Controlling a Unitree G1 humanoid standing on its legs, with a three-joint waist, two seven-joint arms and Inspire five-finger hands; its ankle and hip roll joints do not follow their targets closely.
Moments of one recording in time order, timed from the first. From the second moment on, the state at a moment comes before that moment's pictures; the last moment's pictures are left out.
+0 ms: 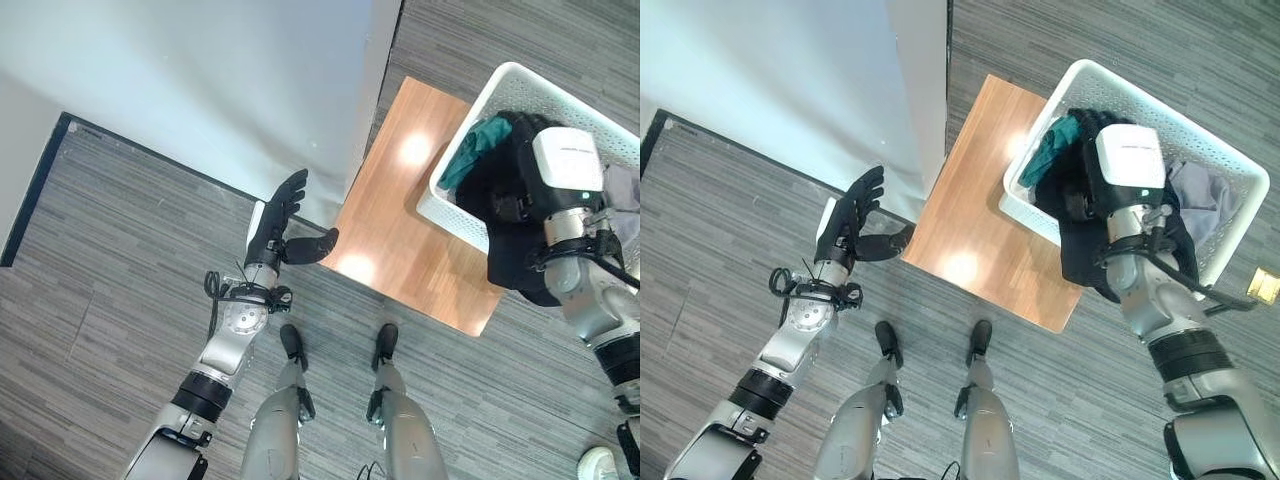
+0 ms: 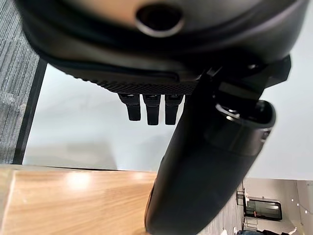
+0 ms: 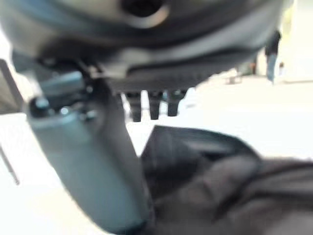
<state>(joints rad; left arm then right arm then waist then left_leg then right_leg) -0.44 0.29 -0.31 0.23 -0.21 -0.11 0.25 -0.59 -0.91 0.31 0.36 -0.49 0.00 -0.37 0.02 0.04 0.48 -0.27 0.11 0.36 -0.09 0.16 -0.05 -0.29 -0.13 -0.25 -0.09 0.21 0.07</state>
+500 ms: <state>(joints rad) -0.44 0.30 -0.27 0.23 -0.21 -0.11 0.25 -0.57 -0.90 0.15 0.04 -0.45 -0.04 -0.40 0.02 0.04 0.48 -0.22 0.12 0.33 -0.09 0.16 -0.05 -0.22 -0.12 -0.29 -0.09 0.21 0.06</state>
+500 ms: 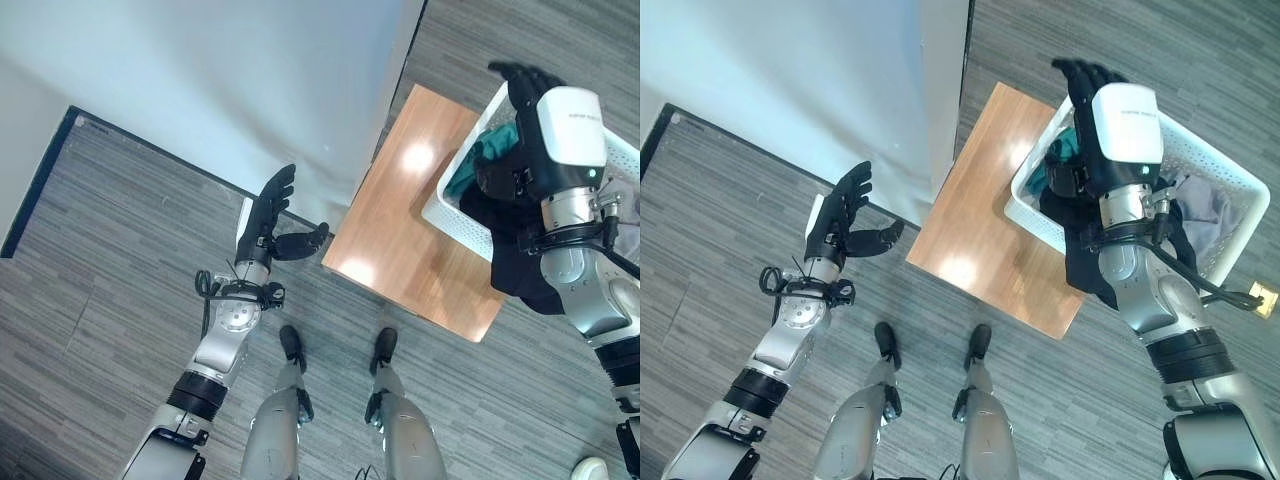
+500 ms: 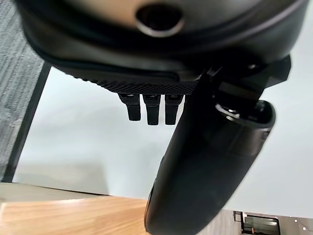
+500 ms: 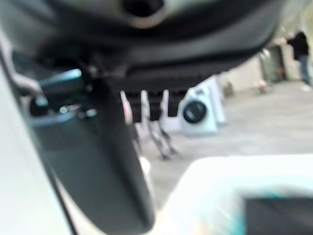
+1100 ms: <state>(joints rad) -0.16 0.40 -0.24 0.02 -0.14 -0.11 0.16 0.18 -0.47 -0.07 -0.09 -0.27 -0.11 -0.25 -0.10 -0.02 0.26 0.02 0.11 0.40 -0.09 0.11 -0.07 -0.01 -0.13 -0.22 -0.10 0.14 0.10</state>
